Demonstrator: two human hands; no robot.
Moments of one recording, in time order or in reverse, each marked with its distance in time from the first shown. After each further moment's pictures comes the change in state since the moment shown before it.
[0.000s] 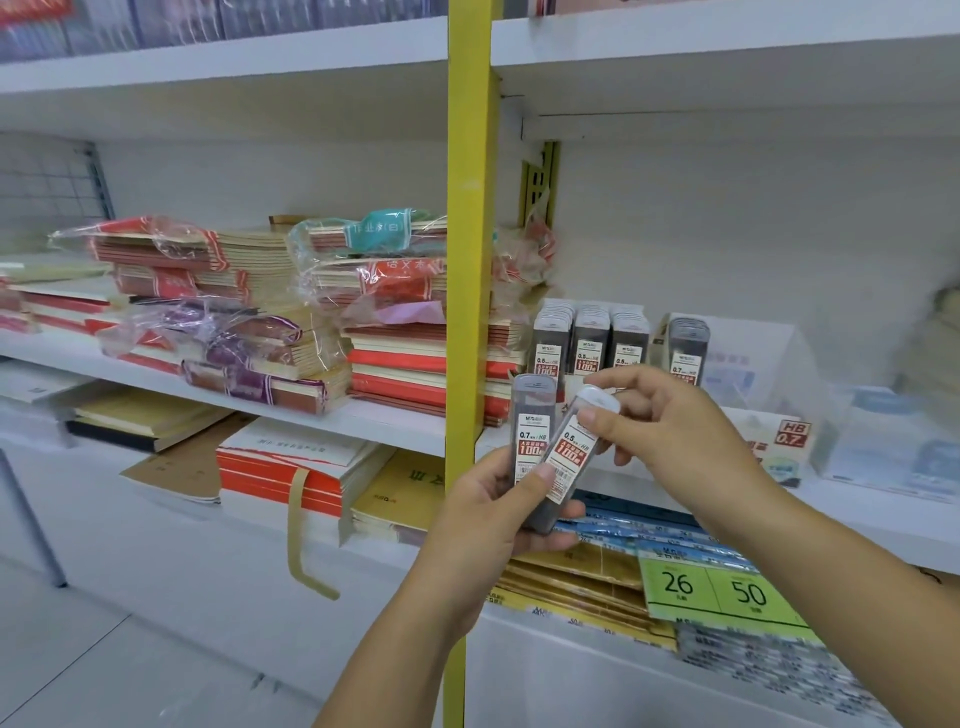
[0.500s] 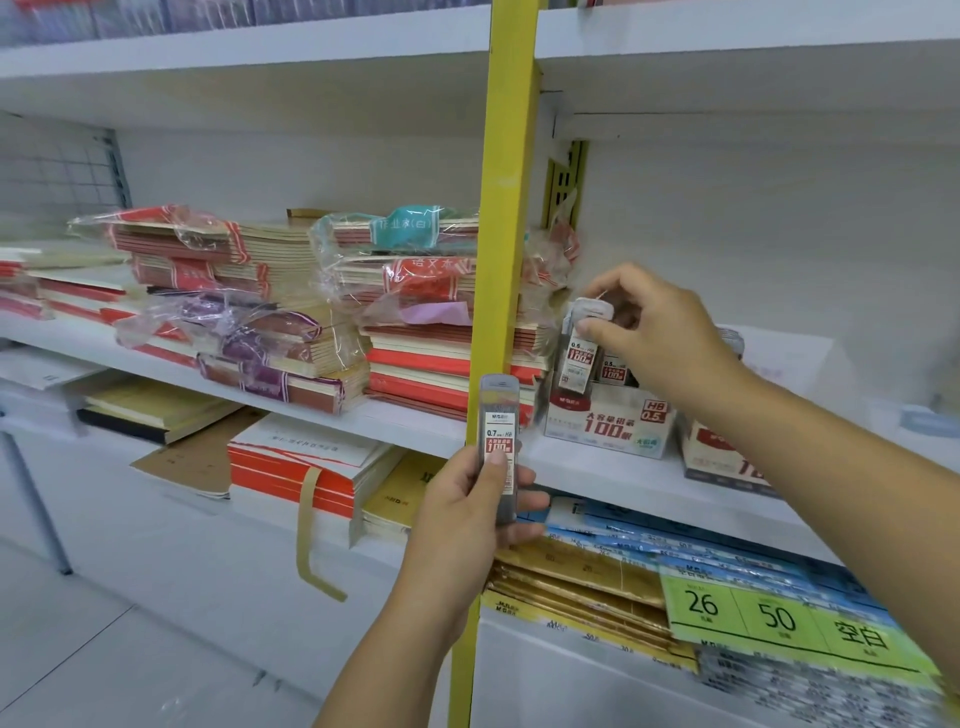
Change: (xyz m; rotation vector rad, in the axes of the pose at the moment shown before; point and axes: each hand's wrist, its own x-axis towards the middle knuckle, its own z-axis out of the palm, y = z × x) left_hand 0.005 0.002 -0.024 0.040 0.233 0.082; right_hand 0.088 -0.024 0.000 -0.495 0.112 -0.334
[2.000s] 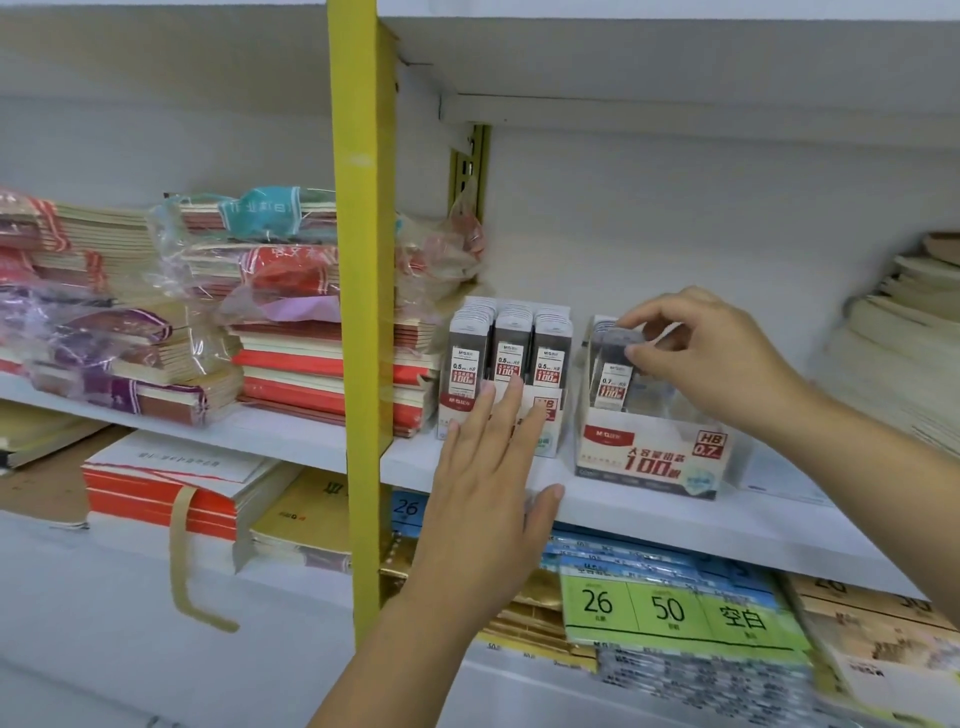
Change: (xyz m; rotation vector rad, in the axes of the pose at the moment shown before) left_hand 0.035 -0.049 0.082 1.216 -0.137 0.689; right_hand -0.038 0.079 -0.088 -0.184 -0.002 0.152
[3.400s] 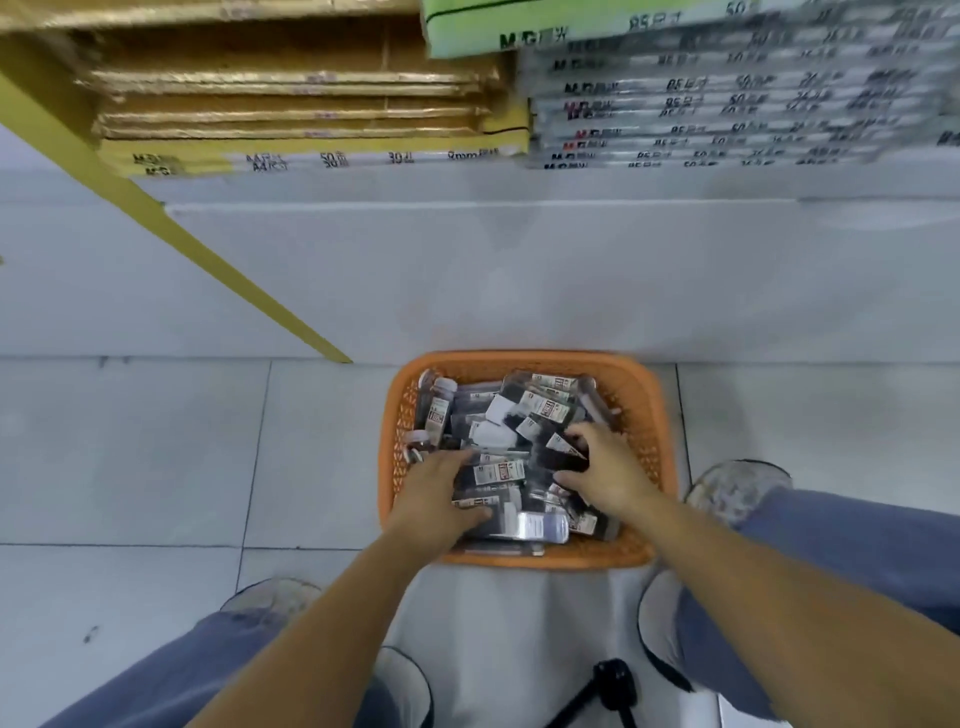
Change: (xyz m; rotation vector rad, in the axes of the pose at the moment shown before) left_hand -0.376 -0.032 0.206 -0.273 -1.221 -0.698; right_hand -0.498 0.153 0.284 0.103 -0.897 0.975
